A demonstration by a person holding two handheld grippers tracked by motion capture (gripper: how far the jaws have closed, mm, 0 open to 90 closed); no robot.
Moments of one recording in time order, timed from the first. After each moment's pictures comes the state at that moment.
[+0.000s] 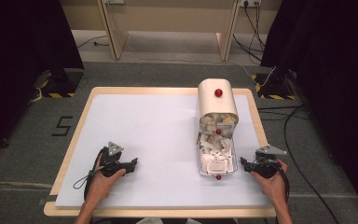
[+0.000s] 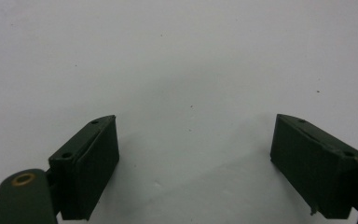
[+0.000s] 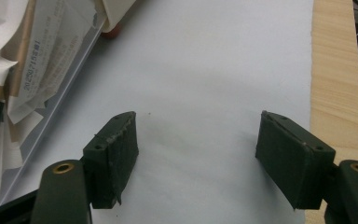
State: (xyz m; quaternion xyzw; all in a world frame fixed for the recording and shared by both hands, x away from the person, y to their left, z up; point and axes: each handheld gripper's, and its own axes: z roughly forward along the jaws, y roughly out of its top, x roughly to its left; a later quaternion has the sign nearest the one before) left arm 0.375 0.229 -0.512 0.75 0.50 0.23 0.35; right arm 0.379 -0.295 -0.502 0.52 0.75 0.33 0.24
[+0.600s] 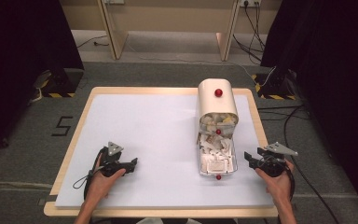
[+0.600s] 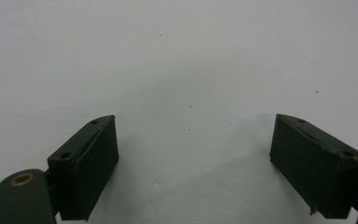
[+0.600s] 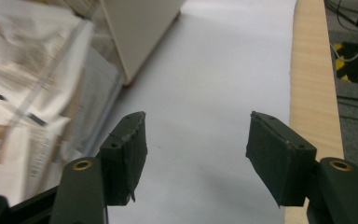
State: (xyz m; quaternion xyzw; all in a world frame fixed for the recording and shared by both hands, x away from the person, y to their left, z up) left arm 0.376 0.229 -0.512 0.75 0.51 0.22 0.35; right arm 0.370 -0.302 -0.477 0.52 0.72 0.39 0.24
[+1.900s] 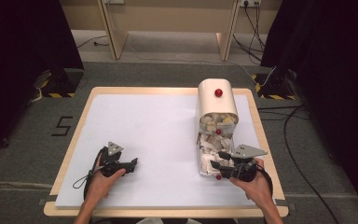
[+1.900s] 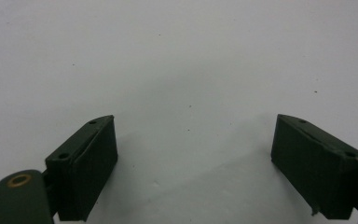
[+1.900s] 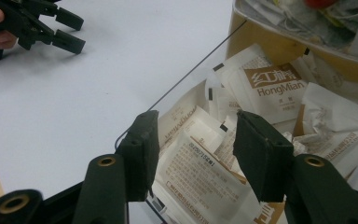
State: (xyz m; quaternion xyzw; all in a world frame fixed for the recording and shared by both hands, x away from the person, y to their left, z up) left arm 0.376 0.230 -0.512 0.76 0.50 0.22 0.35; right arm 0.347 -0.206 -0.442 0.33 0.82 0.45 0.16
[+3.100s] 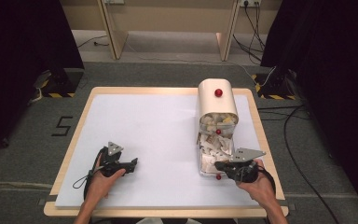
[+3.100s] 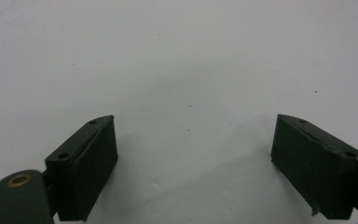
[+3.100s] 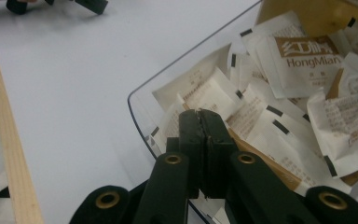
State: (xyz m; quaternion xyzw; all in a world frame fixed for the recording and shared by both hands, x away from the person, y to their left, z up) left arm 0.376 0.230 -0.513 0.76 0.50 0.22 0.35; right arm 0.347 -0.215 -0.452 0.27 0.85 0.43 0.12
